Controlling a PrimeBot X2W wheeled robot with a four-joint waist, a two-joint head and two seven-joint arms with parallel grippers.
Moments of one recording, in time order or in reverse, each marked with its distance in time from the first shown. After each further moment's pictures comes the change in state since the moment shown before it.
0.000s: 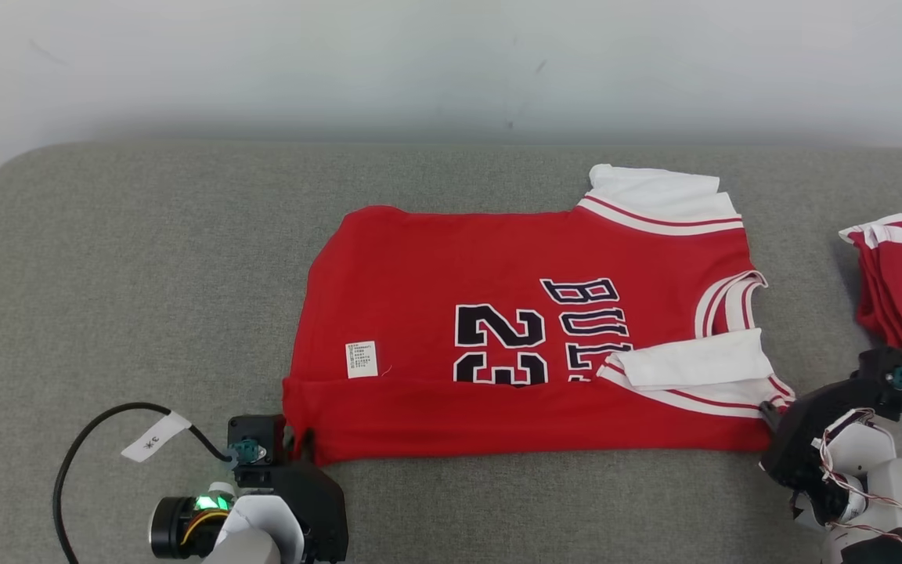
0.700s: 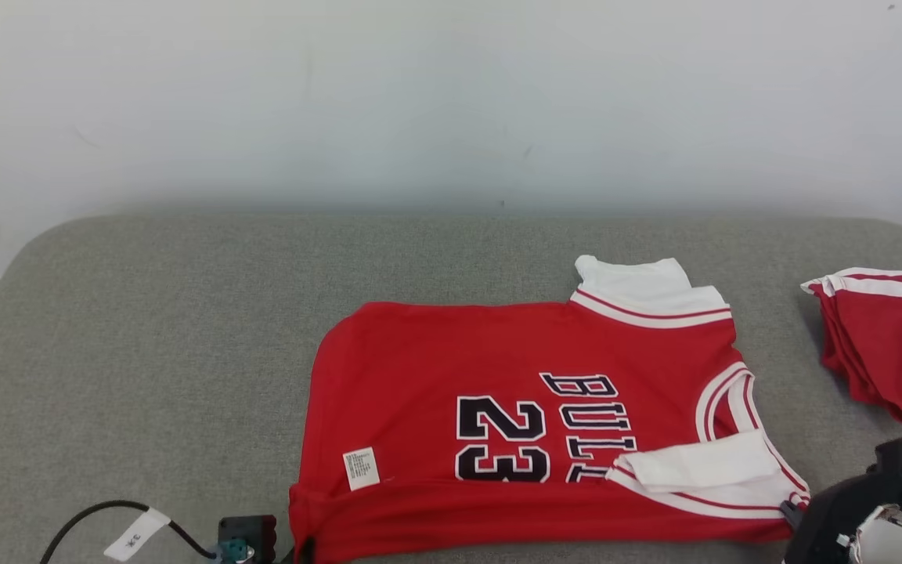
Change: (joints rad) left arm 0.199 0.045 -0.001 -0.100 -0.077 -0.030 0.036; right arm 0.261 0.014 0.020 -0.267 0.094 0.002 0.137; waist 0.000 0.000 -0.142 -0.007
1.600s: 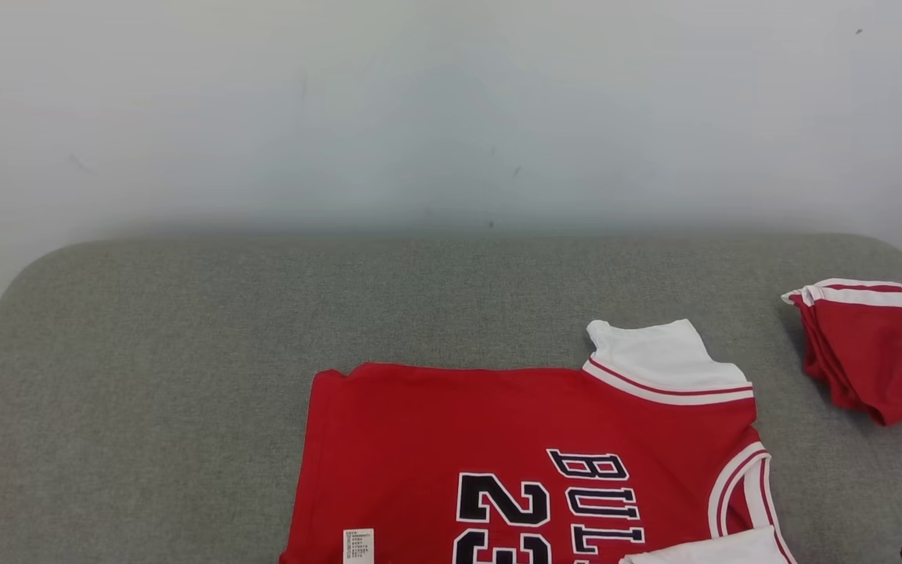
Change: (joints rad) left arm 0.238 0.140 -0.030 -0.342 0.025 0.139 0.074; right arm 0.318 0.000 0.021 -0.274 0.179 0.000 0.133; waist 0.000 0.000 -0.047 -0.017
